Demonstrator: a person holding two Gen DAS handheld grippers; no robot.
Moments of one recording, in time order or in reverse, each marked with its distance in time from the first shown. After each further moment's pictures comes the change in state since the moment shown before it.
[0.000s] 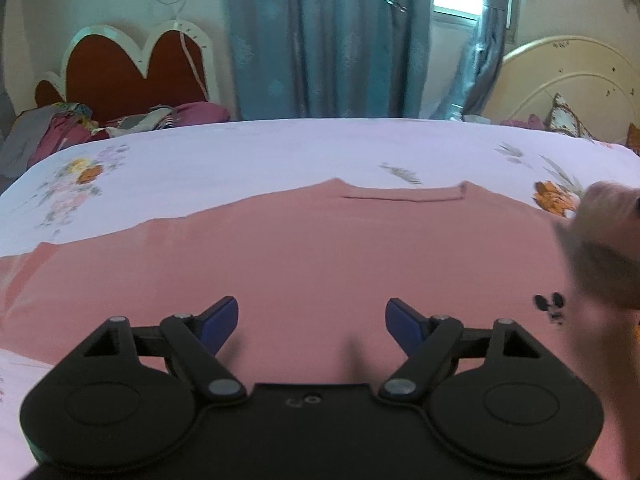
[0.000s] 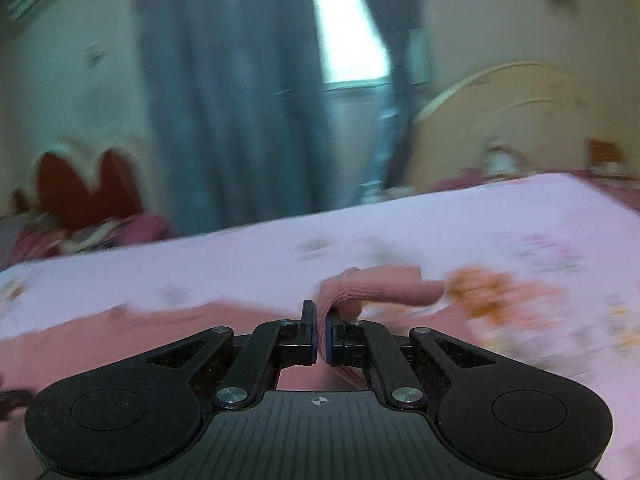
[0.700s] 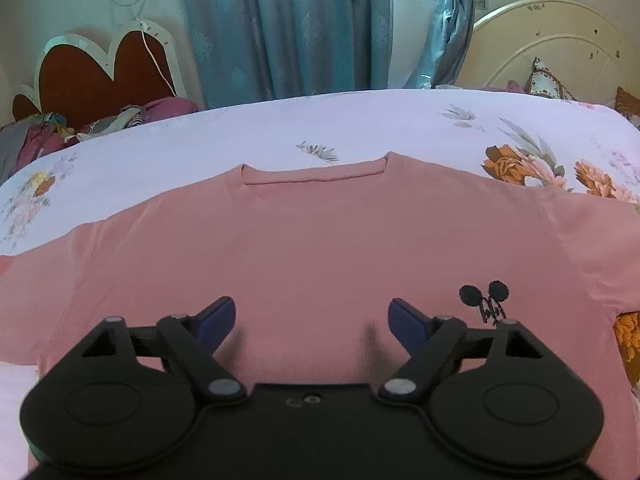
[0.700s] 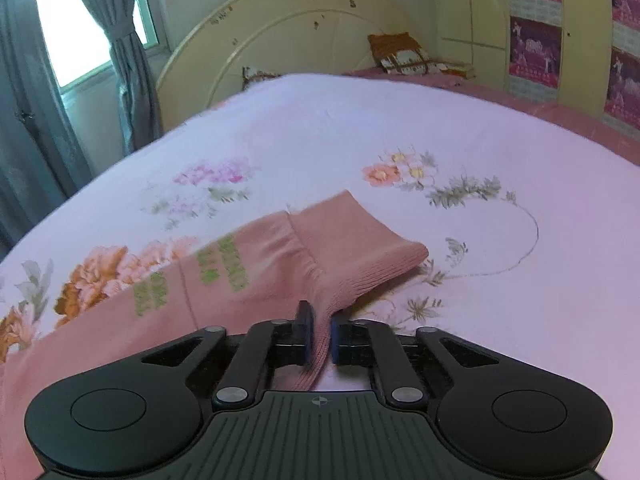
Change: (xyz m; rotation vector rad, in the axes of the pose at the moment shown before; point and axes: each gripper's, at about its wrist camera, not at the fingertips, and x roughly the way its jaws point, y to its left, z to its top) left arm 0.015 -0.104 0.000 0.076 0.056 -0.013; right arm -0.029 -0.326 -0.033 0.442 0.072 -0.560
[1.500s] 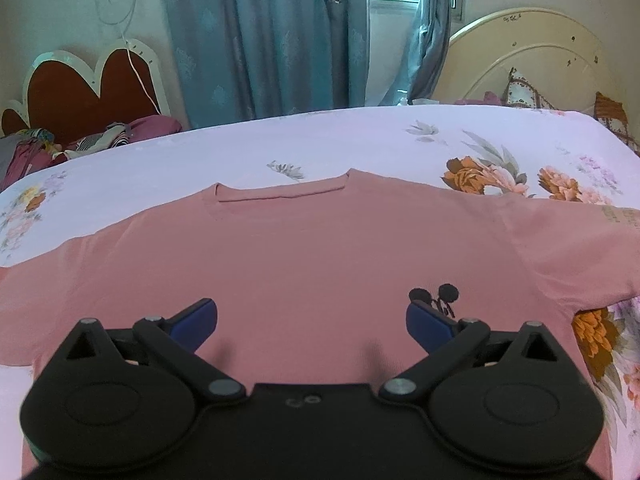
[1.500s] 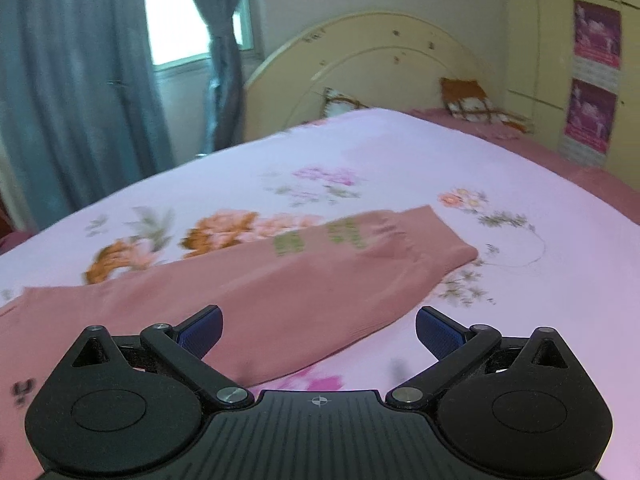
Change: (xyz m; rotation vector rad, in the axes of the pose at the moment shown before) left arm -0.025 -0.022 -0.005 0.021 -0.046 -0.040; right arm -0.088 0.051 -0.042 -0.193 -0.033 0.078
